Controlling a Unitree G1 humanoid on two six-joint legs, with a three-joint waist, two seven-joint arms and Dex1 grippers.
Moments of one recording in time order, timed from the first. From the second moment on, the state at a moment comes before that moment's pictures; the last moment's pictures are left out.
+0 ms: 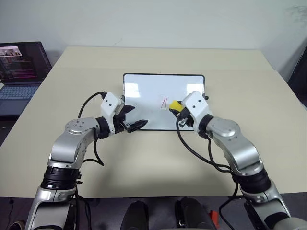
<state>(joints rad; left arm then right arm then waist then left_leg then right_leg) -0.46 0.62 0.01 -0.07 -0.35 0.58 -0.82 -0.58 -0.32 0.29 -0.30 -0.01 0.68 0.42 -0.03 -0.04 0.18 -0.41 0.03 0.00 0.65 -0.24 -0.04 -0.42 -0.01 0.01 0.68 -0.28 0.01</state>
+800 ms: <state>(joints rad) -0.44 0.62 0.00 -0.07 -0.35 0.56 -0.82 -0.75 -0.28 0.42 0.12 -0.16 0.45 0.50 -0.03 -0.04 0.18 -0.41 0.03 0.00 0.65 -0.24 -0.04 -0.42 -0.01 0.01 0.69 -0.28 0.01</state>
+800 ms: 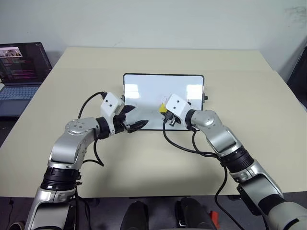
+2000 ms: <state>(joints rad) -0.42 0.62 0.01 -0.11 -0.35 0.57 -0.82 -0.76 -0.25 0.50 0.20 -0.30 0.34 0.58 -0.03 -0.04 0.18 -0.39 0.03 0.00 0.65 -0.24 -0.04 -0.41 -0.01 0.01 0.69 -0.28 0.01</state>
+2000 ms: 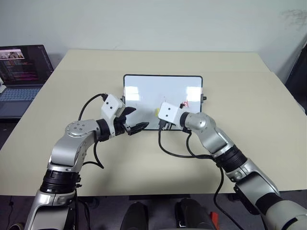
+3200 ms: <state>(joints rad) -0.42 0.61 0.01 -0.11 -0.36 0.58 -0.82 -0.80 -0.33 0.48 0.23 -0.39 0.28 0.58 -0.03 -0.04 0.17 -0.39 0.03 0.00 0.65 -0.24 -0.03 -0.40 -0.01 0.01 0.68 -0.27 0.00</state>
